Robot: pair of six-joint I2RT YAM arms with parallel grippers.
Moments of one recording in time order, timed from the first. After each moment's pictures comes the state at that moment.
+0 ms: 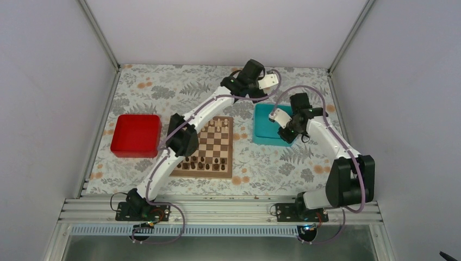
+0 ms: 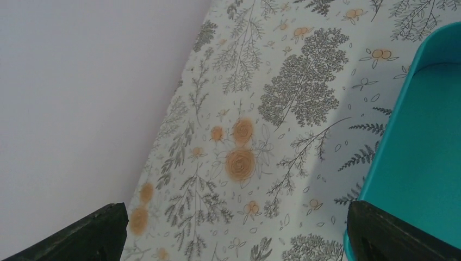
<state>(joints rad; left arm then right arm) -0.74 2.56 2.61 -0.66 -0.04 0.62 0.16 1.41 1.03 -0.86 -0.13 -0.70</state>
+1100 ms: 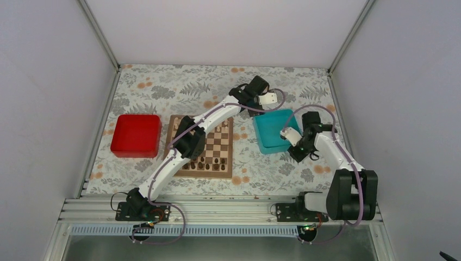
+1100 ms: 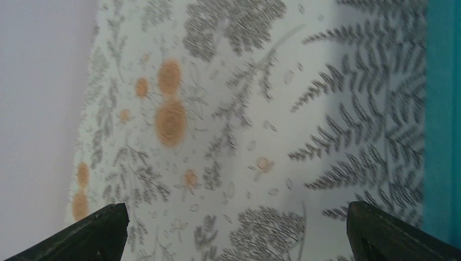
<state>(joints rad) -0.79 2.69 2.59 -0.69 -0.14 0.72 0.02 1.28 0.80 -0.93 -0.14 -0.71</state>
